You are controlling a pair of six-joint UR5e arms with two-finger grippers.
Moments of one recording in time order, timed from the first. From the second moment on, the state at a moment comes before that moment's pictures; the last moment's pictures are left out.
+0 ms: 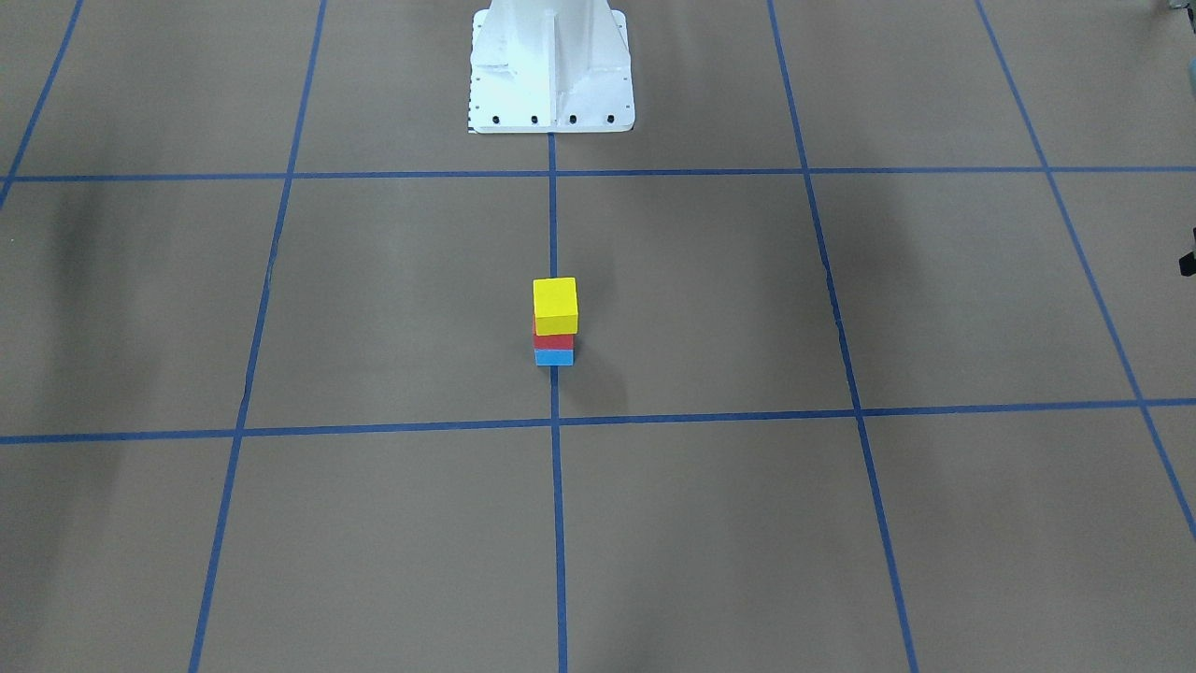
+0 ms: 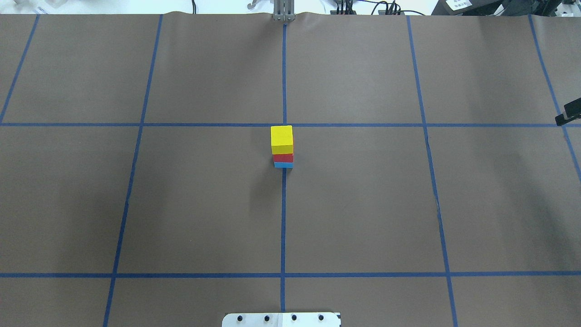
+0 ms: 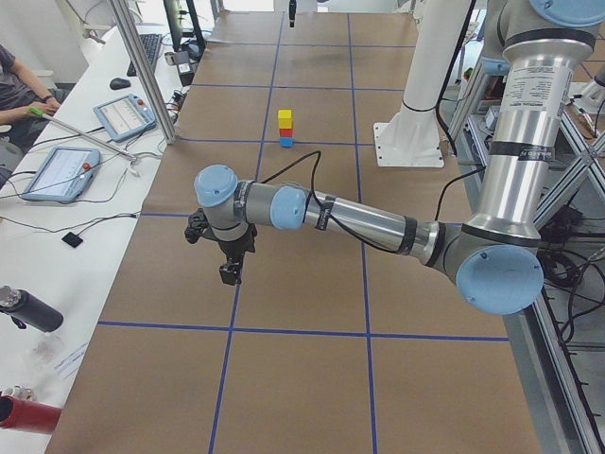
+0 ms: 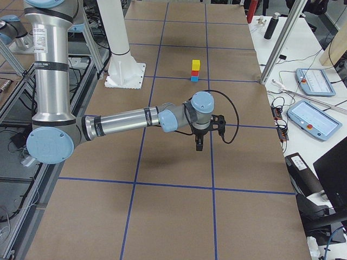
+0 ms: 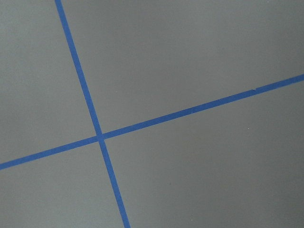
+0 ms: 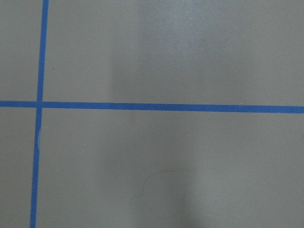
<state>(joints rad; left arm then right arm) -1.47 -1.71 -1.67 -1.43 -2.38 0.10 1.35 -1.59 1.78 -1.41 2.39 0.42</state>
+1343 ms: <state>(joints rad) -1.50 -1.69 -1.67 -1.43 -2.39 0.08 1.38 -1.55 1.74 -1.42 2.39 0.41</state>
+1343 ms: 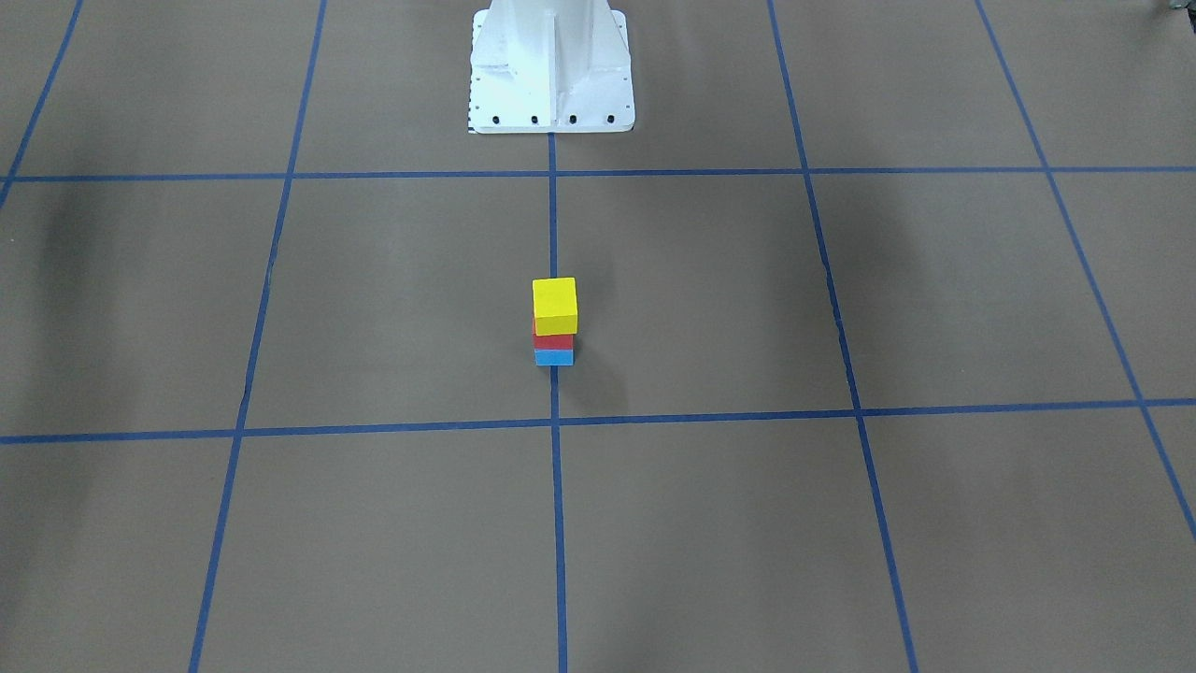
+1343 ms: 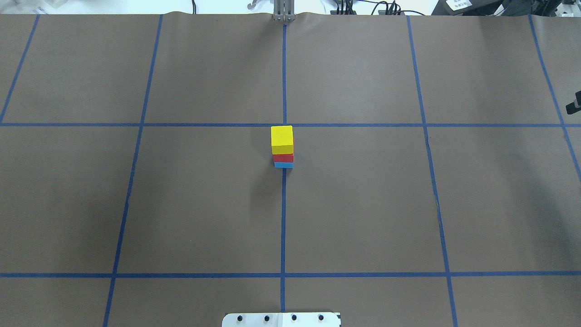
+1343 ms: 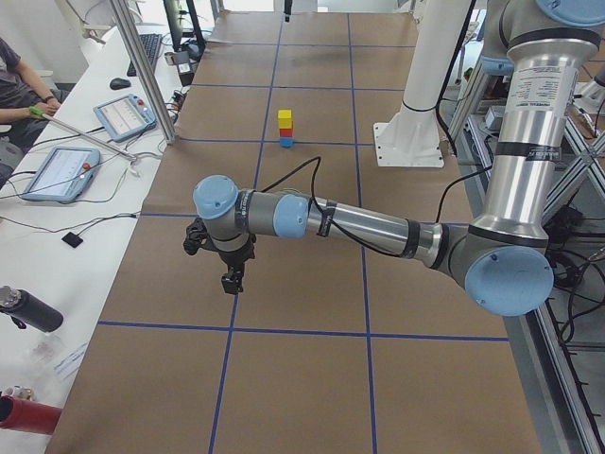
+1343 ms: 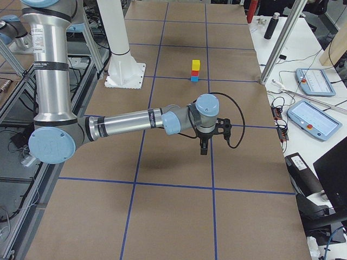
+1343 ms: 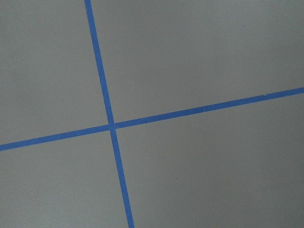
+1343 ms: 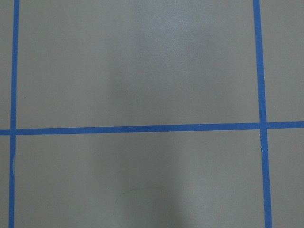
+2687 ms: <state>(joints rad) -1.49 -1.63 -1.75 -1.43 -2.33 -0.07 1.40 -1.59 1.75 -1.44 2.34 0.28</state>
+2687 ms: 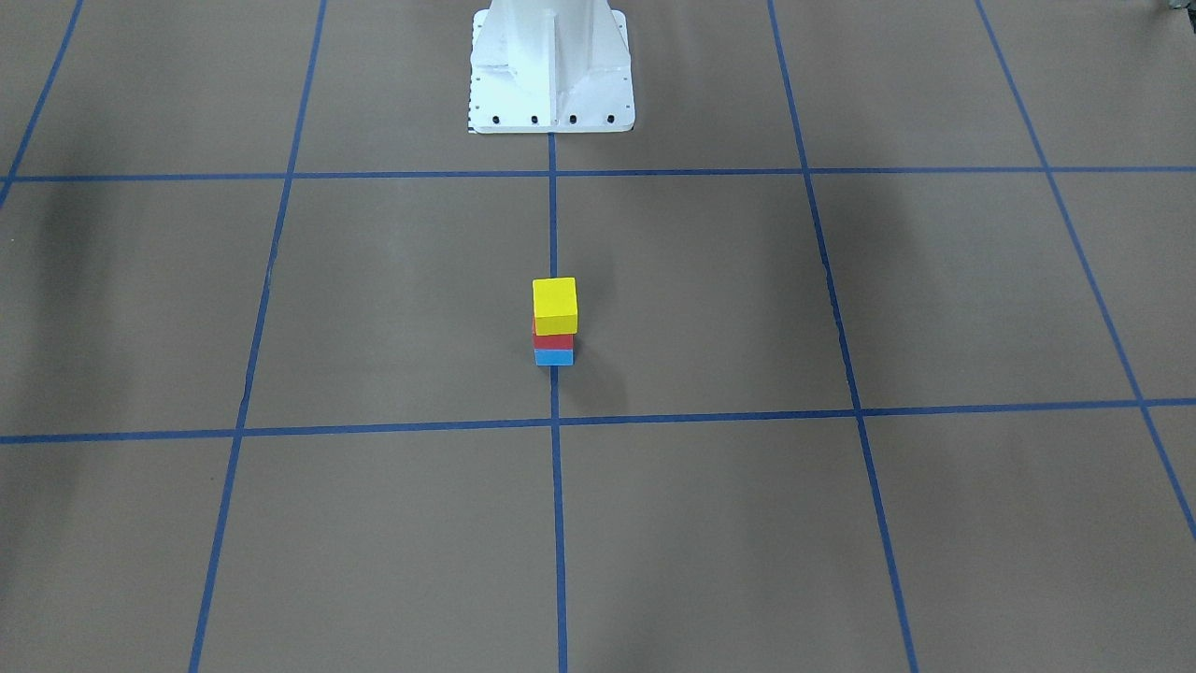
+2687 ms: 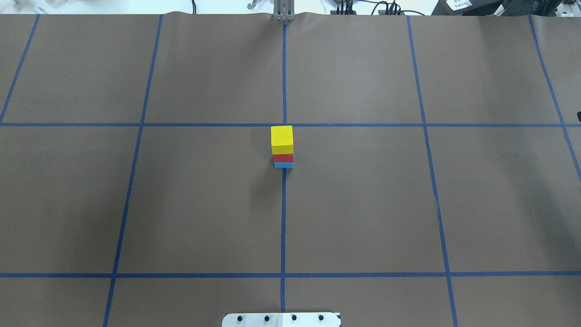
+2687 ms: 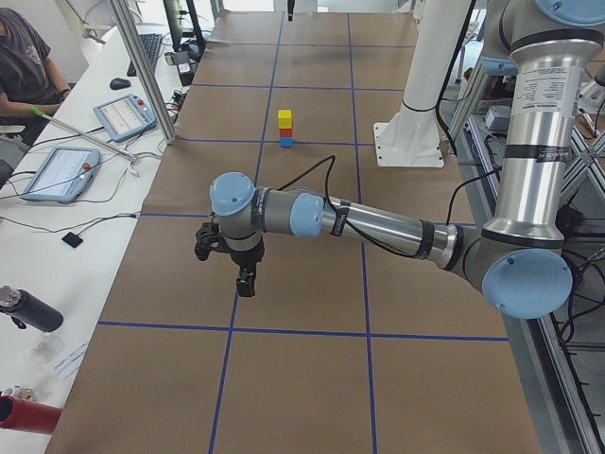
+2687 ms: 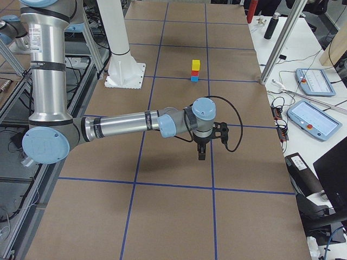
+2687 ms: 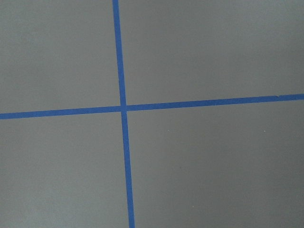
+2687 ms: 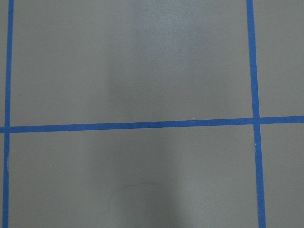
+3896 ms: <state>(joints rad) -1.49 -1.57 -1.78 -1.46 -2.34 -0.08 1.43 -1.58 1.76 -1.59 2.31 0.06</state>
